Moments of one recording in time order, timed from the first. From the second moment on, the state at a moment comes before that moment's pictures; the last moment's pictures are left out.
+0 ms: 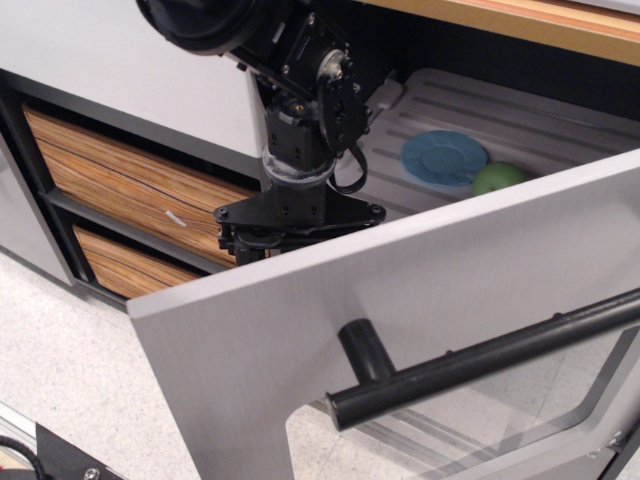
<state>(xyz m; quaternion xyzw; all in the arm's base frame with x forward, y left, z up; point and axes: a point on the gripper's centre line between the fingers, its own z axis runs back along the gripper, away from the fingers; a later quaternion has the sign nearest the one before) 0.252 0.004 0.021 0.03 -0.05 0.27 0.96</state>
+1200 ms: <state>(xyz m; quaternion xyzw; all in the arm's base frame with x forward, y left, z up) 0.231 -0.063 0.138 -0.07 0.01 0.33 0.94</state>
